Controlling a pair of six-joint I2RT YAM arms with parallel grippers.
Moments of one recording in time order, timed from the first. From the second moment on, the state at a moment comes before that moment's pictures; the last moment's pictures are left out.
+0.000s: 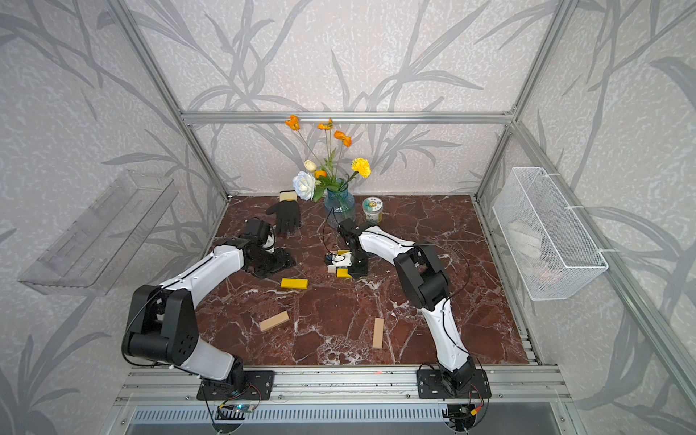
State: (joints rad) left arm -0.14 1.55 1.04 -0.69 0.20 -0.46; right arm 0.64 2.22 1.72 -0.96 -0.11 -0.89
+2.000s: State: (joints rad) left arm -0.13 1.49 0.94 -0.67 0.22 -0.51; right arm 0.64 1.41 1.09 -0.99 -0.03 0.15
